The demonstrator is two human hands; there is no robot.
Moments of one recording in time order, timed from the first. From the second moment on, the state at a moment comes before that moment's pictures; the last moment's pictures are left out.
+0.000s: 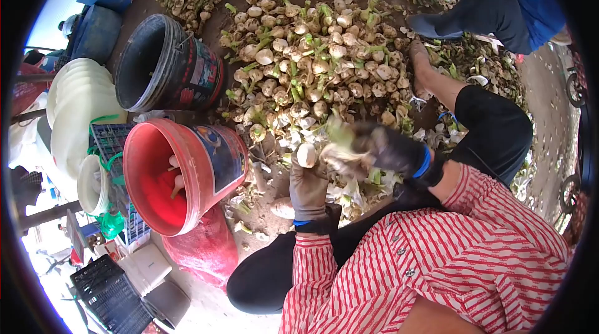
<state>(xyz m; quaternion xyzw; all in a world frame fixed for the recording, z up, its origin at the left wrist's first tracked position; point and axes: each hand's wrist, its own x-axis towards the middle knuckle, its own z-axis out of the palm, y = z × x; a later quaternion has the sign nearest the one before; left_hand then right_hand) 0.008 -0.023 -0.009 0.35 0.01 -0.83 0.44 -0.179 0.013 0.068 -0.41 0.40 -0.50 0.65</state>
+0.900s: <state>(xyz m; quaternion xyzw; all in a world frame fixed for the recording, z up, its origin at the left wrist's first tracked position) -0.012 -0.020 0.013 0.59 -0.32 -0.57 0.48 -0.159 0.012 -0.010 -0.42 0.46 -0.48 0.62</state>
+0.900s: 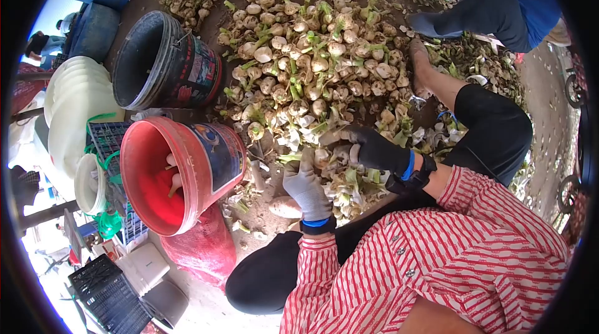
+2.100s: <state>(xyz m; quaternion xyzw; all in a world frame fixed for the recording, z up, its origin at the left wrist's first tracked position) -0.028 -0.014 -0.010 0.51 -0.59 -0.54 0.30 -0.186 -0.004 -0.033 -0.37 0.54 -0.40 0.64</state>
